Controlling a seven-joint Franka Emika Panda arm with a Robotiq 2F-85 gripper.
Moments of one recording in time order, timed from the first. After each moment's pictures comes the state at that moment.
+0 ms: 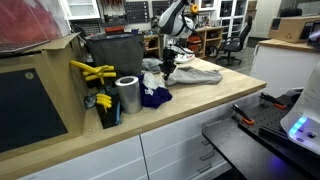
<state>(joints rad) 0.08 0.56 0.28 -1.89 0.27 2.30 -0.21</state>
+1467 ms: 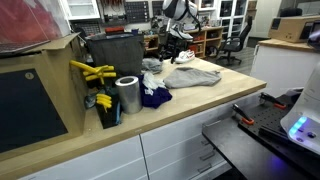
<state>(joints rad) 0.06 0.47 0.20 -1.81 0.35 2.26 -0.06</state>
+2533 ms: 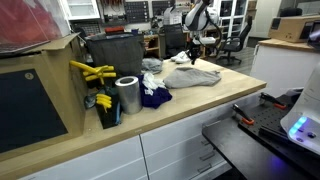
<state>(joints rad) 0.02 0.48 -0.03 -1.94 0.10 2.47 0.04</state>
